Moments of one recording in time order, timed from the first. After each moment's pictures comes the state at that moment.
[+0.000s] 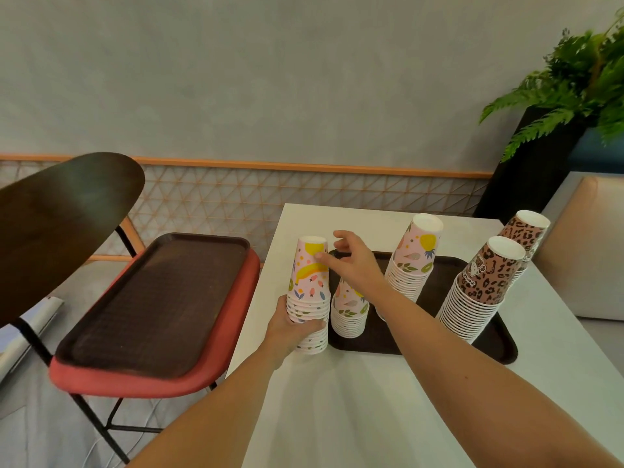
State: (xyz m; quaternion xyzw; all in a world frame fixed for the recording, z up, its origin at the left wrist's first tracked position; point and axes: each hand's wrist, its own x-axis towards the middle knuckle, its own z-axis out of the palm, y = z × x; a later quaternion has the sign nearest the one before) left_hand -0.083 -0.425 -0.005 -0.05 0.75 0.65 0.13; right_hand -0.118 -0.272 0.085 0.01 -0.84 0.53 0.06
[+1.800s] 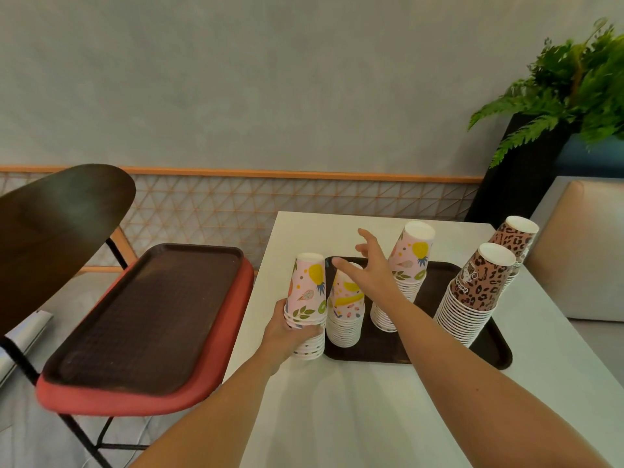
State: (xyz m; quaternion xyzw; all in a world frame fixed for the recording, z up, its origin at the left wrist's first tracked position) left_hand -0.093 -0.420 -0.001 -0.04 0.75 0.64 0.13; right_hand -0.113 -0.242 0.085 -0.03 -0.84 0.53 0.11
